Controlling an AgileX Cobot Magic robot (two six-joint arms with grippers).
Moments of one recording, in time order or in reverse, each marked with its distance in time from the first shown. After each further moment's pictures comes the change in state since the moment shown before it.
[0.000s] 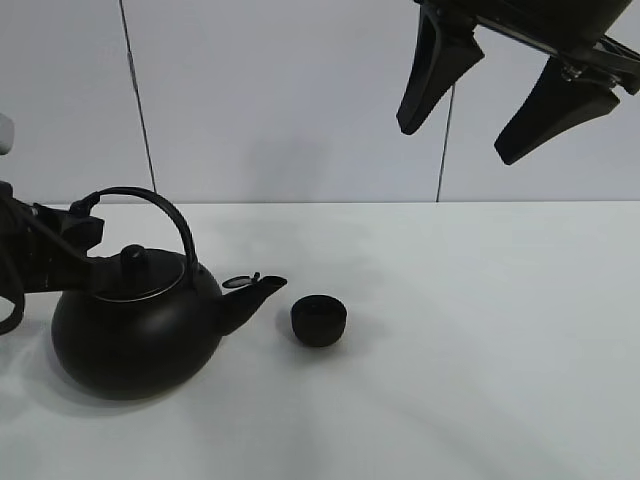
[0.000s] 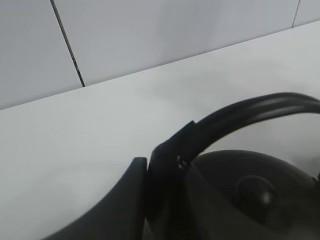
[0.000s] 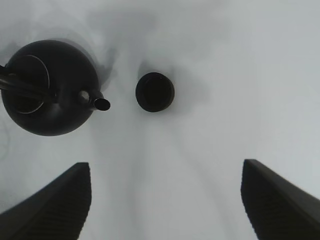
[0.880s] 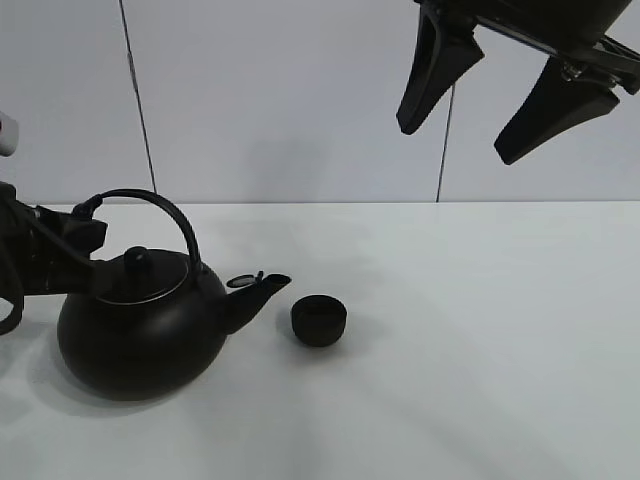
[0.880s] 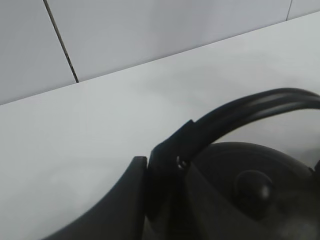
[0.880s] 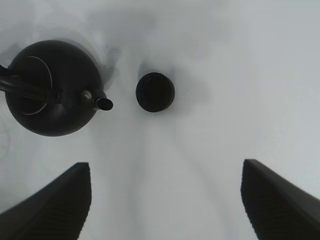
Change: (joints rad) left arm 0.001 -0.008 -0.003 0.023 0.044 -0.005; right arm 0.000 0.000 0.000 0.000 -0.001 0.000
